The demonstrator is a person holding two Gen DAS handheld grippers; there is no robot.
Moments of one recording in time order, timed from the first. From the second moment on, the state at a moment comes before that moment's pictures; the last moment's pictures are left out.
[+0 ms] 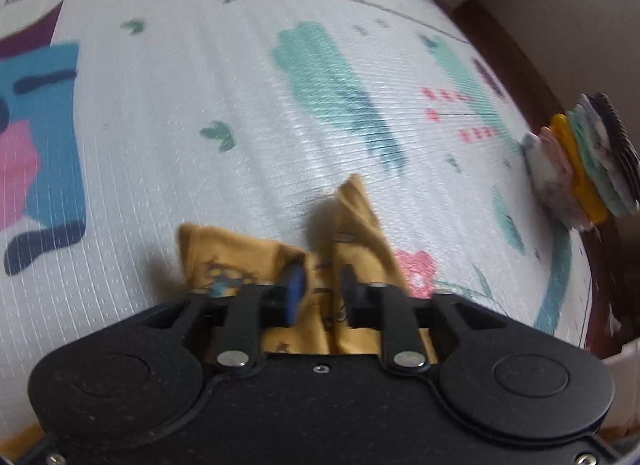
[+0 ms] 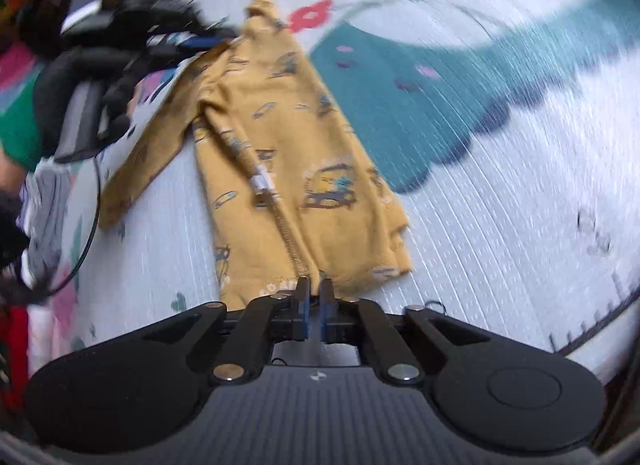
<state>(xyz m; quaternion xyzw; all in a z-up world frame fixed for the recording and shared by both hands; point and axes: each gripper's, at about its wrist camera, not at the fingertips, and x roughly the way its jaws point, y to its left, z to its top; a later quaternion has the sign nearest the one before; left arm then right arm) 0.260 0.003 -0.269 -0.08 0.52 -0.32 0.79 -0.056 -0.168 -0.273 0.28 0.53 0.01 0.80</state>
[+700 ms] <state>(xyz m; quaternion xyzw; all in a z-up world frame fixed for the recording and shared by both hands) 0.161 0.242 -0.269 -0.09 0.48 -0.12 0.87 0.037 -0.087 -0.215 0.05 0.46 0.17 0.87</state>
